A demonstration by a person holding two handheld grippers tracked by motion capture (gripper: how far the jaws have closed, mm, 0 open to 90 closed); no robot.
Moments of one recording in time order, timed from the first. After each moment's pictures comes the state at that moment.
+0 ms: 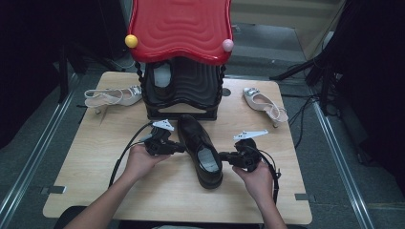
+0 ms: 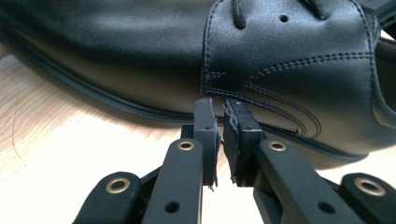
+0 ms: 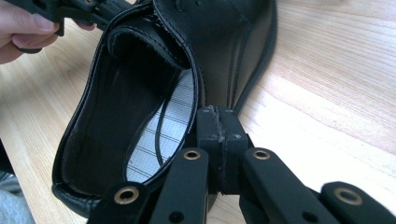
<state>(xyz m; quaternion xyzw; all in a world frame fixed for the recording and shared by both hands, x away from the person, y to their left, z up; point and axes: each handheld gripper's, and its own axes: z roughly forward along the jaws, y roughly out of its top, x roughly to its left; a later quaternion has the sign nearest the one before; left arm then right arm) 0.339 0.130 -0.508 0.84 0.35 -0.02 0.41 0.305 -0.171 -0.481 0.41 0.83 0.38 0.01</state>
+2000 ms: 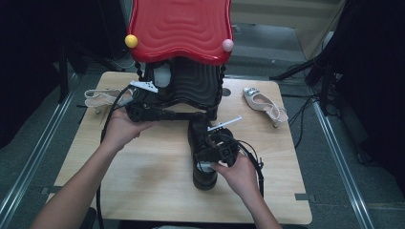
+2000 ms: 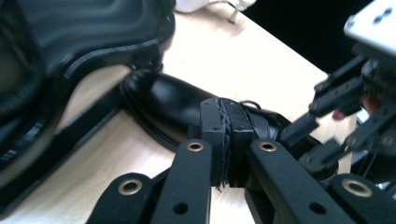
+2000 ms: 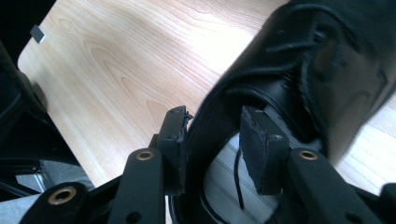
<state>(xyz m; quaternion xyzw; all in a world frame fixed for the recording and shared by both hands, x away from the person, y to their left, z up) 0.370 0.169 -0.387 0.83 0.34 0.00 0.44 0.307 -0.102 -0.439 0.43 0.84 0.32 -0.06</state>
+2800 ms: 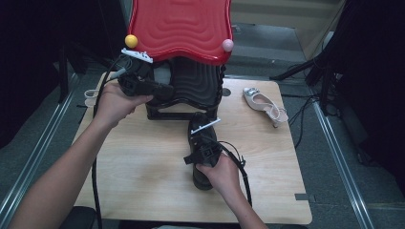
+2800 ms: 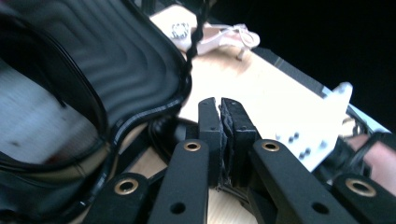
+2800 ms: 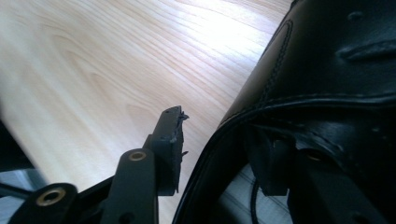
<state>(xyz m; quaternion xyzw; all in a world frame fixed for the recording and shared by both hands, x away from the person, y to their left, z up) 0.392 0.177 -0.317 0.82 0.33 0.04 0.46 0.317 -0.060 -0.472 0.45 0.86 0.26 -0.05</state>
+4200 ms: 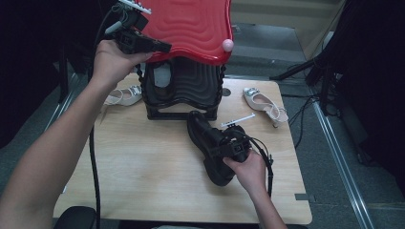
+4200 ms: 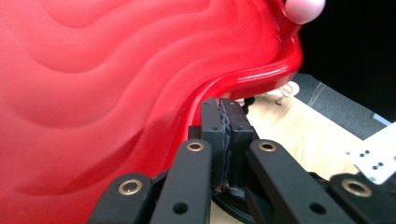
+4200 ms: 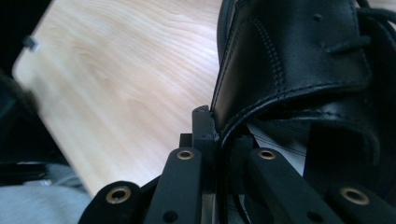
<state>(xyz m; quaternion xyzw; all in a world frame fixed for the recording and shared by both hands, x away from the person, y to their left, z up) 0.432 0.175 -0.235 0.81 0.36 0.12 0.45 0.322 -0.136 -0.443 0.45 0.83 0.32 -0.07</state>
